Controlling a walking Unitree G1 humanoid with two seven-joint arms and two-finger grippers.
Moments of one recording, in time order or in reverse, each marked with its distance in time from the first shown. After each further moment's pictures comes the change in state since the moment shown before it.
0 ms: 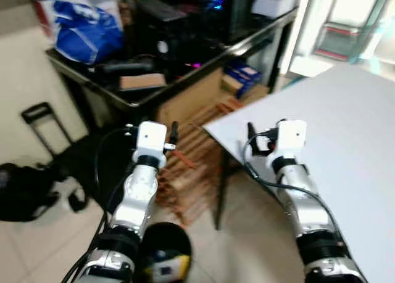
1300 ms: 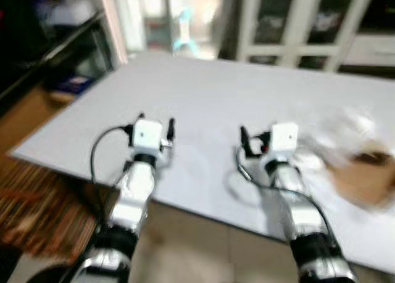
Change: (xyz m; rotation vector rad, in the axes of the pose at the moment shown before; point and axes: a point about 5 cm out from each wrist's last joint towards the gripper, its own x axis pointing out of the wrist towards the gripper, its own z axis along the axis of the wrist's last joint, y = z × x) left arm 0.000 0.008 0.002 -0.017 -0.025 0.023; right arm 0.000 0.016 -0.003 0.025 0.015 0.057
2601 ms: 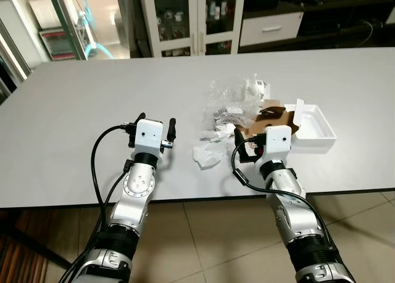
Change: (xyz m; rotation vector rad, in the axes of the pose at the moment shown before) left arm 0.001 -0.002 0.001 0.021 0.009 -0.009; right arm -0.004 0.006 -0.004 0.009 0.015 0.013
